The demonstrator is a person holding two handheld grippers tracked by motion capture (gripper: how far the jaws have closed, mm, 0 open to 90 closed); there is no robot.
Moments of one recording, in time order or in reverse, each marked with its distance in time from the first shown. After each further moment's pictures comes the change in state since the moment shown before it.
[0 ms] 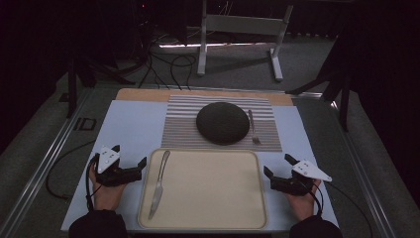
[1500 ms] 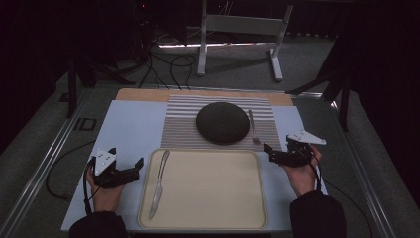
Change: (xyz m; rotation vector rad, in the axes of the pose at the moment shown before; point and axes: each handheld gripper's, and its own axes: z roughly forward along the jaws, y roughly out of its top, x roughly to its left) left arm 0.004 -0.010 0.001 -0.006 0.038 -0.038; right arm -0.023 0.070 0.040 0.207 -0.096 0.049
